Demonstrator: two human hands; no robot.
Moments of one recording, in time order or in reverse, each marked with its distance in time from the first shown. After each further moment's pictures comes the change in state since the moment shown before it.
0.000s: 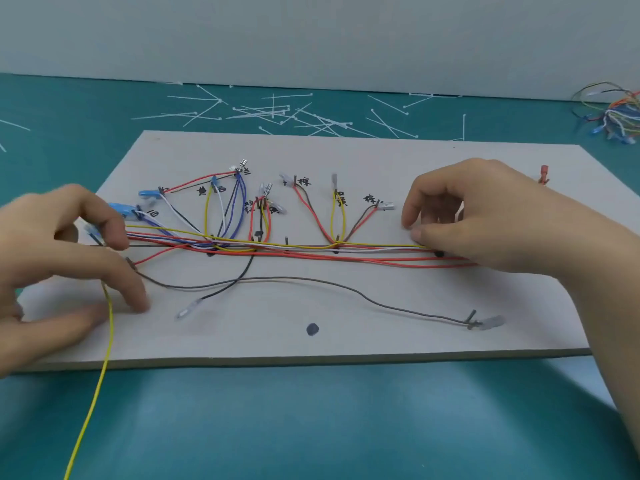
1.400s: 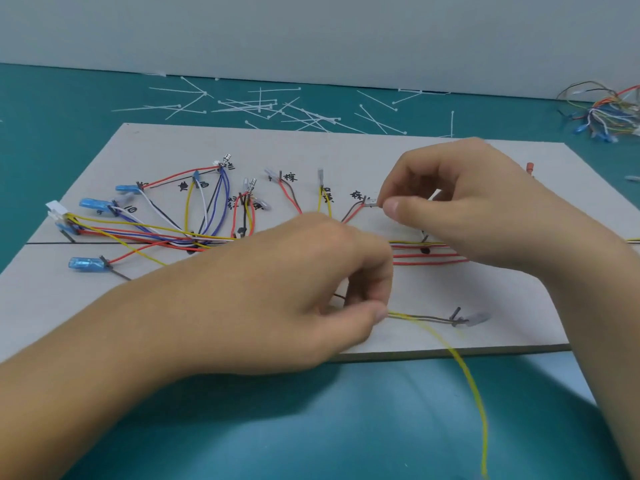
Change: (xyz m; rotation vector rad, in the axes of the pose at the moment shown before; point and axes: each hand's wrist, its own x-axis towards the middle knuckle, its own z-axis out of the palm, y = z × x) left_hand 0.008 0.168 0.087 -0.001 -0.231 0.748; right_hand -0.002 -0.006 0.003 0.234 0.091 -0.103
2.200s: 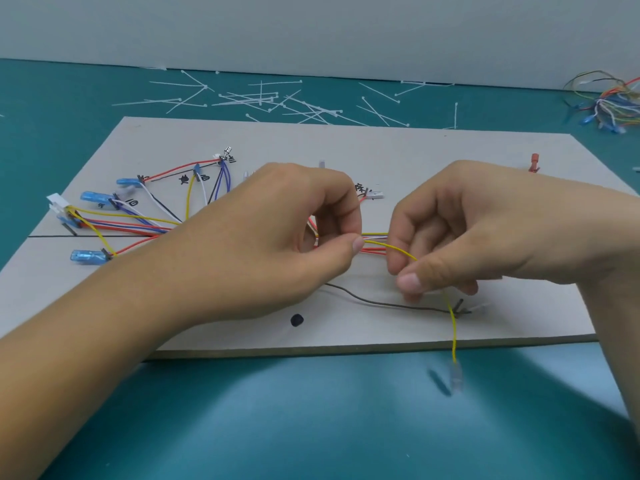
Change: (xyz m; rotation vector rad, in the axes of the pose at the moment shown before) left_hand 0.004 -0.013 -0.005 -0.129 0.212 -0.148; right_hand -0.014 -0.006 -0.015 0.296 -0.593 0.099
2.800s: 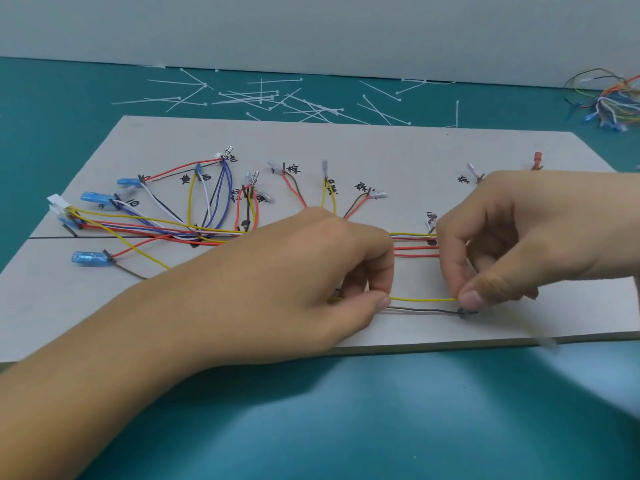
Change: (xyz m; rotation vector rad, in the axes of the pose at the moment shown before) left_hand -0.007 0.005 0.011 0.160 -0.183 0.081; right_hand -0.014 0.011 -0.021 -0.151 -0.096 0.084
